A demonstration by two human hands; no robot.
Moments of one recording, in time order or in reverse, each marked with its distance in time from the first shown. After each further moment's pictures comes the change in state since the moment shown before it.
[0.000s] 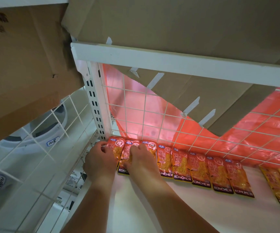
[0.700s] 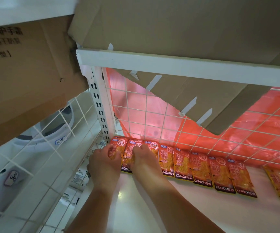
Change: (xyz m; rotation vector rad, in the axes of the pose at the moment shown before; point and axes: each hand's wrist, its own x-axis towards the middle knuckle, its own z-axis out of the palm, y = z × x) left_hand -0.014 -0.008 -0.010 0.191 -0.042 0.131; right_hand -0.003 0.002 -0.002 -0.026 -0.028 -0.019
